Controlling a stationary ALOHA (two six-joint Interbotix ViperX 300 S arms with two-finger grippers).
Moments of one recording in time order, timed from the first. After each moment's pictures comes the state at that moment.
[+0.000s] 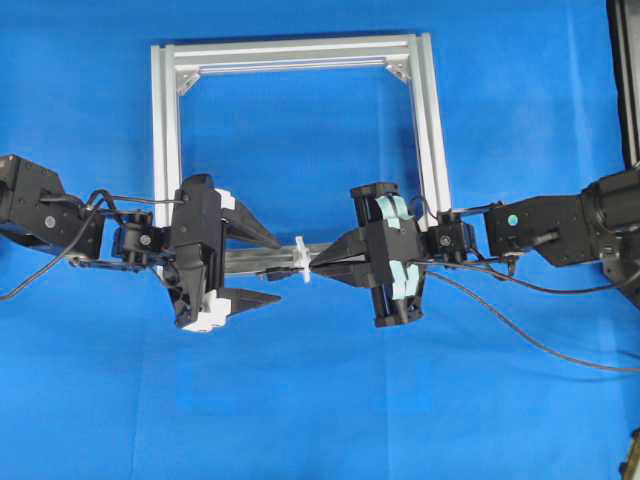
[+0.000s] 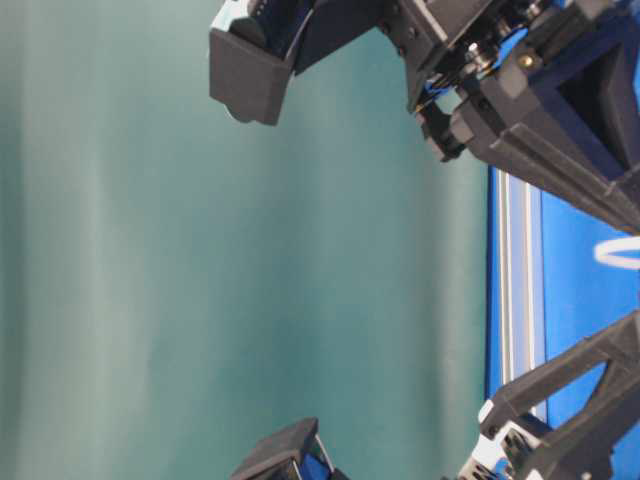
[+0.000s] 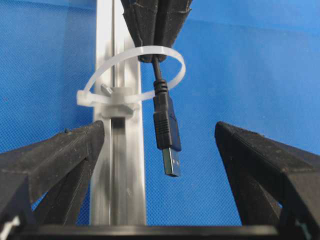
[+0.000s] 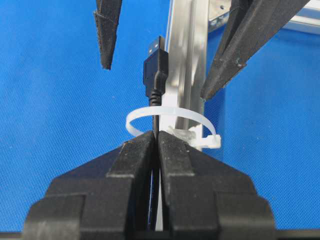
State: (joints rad) left arm -0.14 0.14 0.88 -0.09 -0.55 -0.12; right arm 0.09 0.13 0.80 -0.02 -0.46 0.04
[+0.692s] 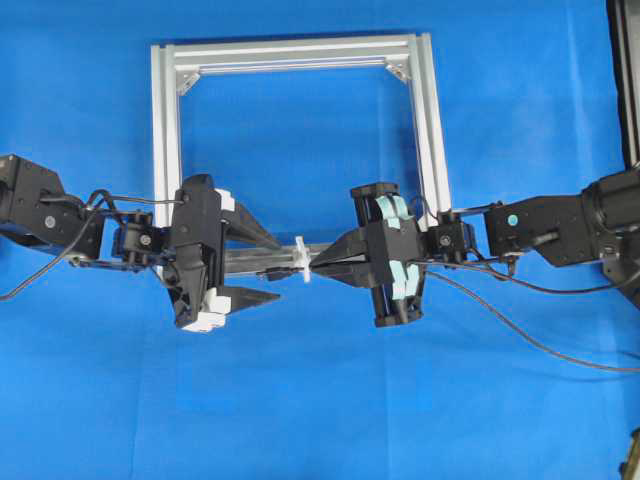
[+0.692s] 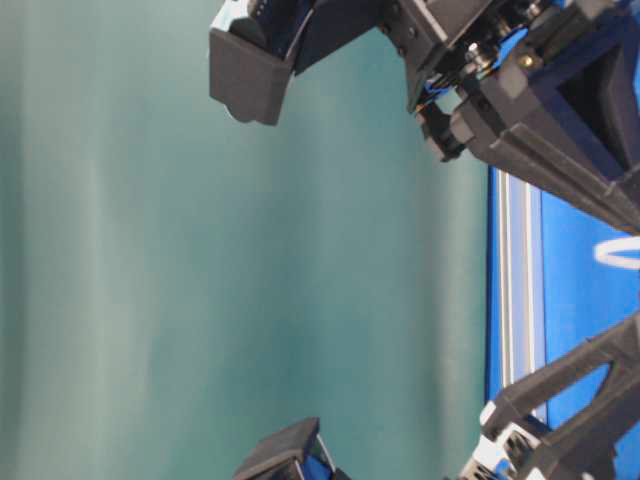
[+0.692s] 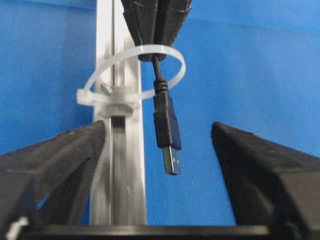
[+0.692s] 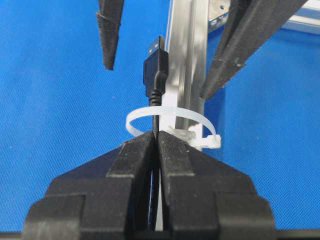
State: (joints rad) left arm -0.14 0.14 0.88 -0.09 -0.54 -0.12; right arm 0.09 0.13 0.80 -0.03 -0.46 0.04
